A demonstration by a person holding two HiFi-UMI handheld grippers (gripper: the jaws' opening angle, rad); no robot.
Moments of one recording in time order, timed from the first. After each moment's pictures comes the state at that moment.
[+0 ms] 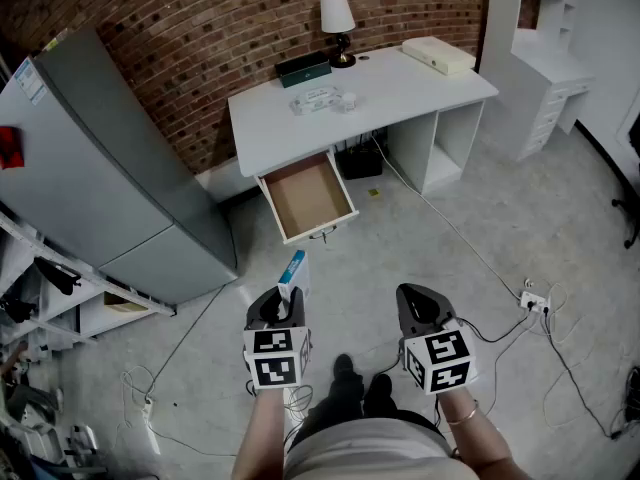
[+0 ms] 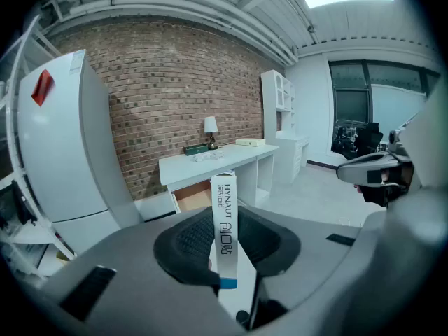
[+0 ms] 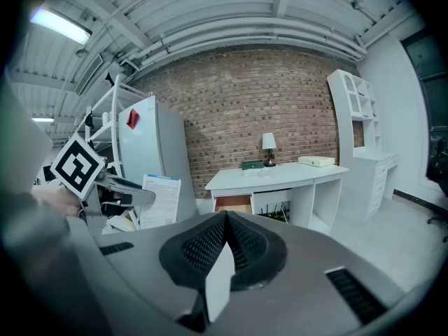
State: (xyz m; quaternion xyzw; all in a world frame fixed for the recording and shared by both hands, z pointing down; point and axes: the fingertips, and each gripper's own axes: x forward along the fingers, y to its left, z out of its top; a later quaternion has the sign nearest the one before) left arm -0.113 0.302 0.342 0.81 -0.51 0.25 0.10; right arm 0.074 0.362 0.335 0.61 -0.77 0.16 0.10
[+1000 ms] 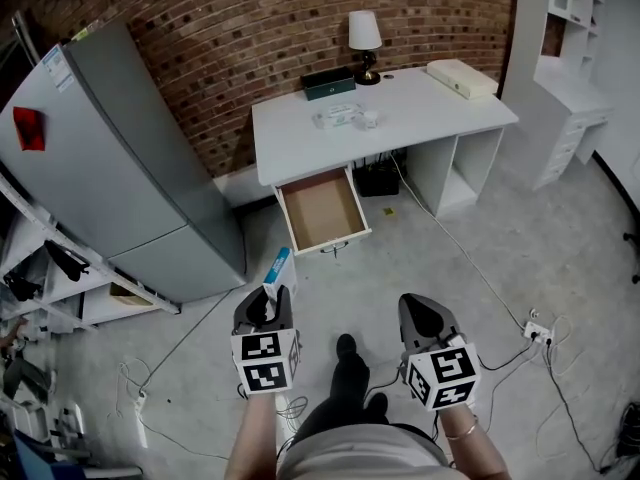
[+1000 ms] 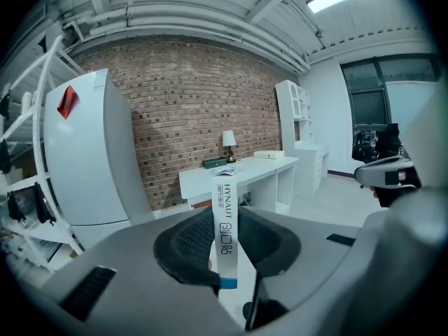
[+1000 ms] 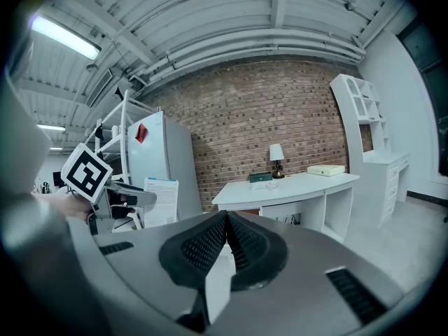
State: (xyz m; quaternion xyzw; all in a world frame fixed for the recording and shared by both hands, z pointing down) left arm -0.141 0.291 0.306 0.78 -0.58 0.21 0.07; right arm 0.072 0.356 0.308 0.59 -0.80 0.14 0.05
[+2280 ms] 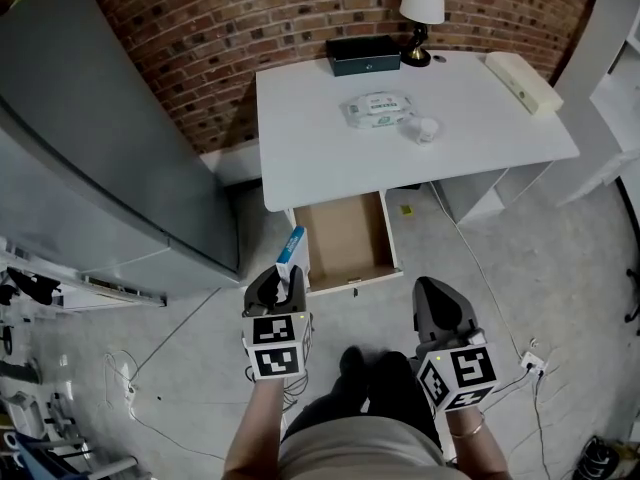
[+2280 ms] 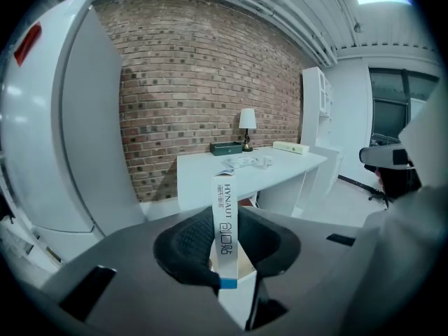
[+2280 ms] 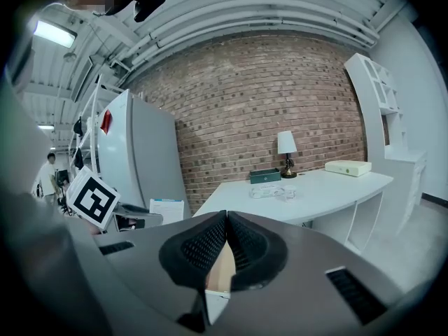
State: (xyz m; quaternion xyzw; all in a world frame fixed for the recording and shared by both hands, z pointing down) left arm -0.183 -0.082 0.386 0.77 -0.57 0.22 0.16; right arm 0.022 -0.025 0.326 0.58 -0.80 0.16 0.08
